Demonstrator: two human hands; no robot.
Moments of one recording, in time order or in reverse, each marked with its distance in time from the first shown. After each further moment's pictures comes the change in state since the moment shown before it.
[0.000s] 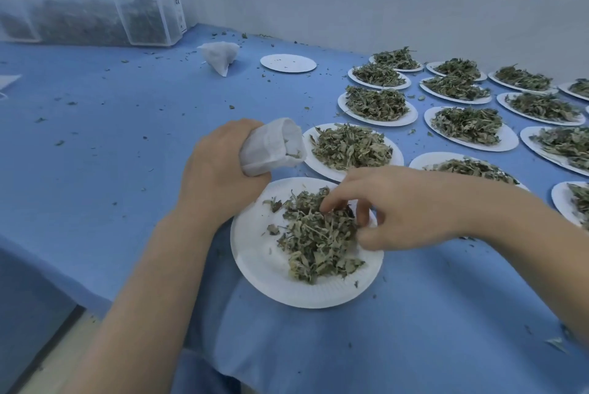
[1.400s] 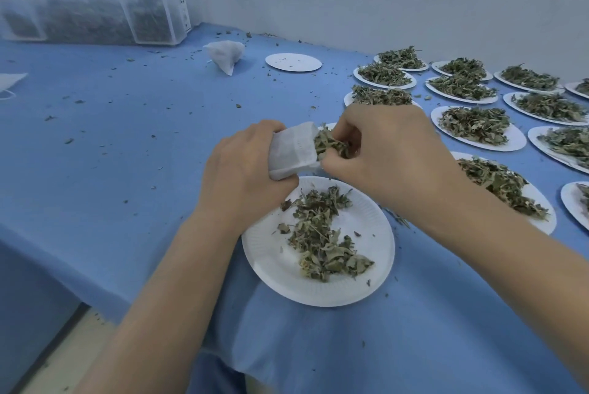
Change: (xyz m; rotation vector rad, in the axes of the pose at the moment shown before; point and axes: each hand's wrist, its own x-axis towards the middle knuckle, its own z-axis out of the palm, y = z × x) left_hand -0.004 0.007 0.005 0.104 -0.044 0.083; right_hand 0.020 -0.033 -0.007 0.083 0.774 0.240
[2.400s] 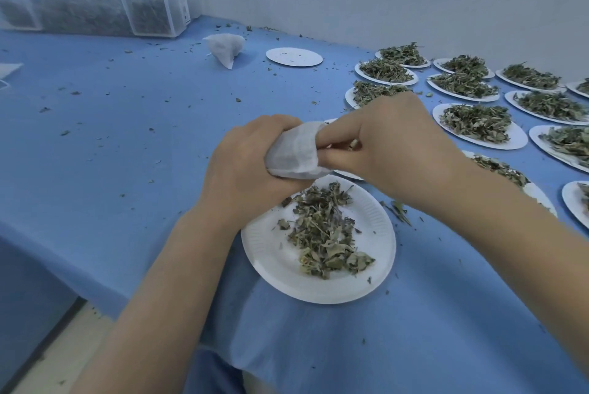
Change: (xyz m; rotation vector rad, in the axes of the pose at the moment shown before) left_hand -0.003 0.005 -0.001 -0.247 0.123 0.180; right_hand 0.004 -0.001 -0.009 0.055 -0.174 -0.265
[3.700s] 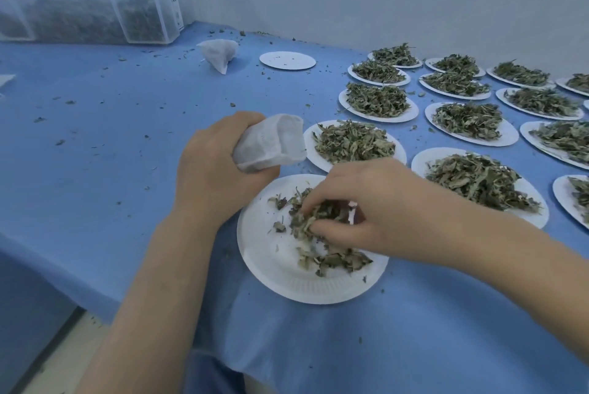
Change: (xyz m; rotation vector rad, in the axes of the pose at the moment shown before) left_hand 0.000 -0.012 -0.012 0.092 0.068 -0.160; right_hand -0.032 0.001 0.014 0.036 -0.247 -0.103
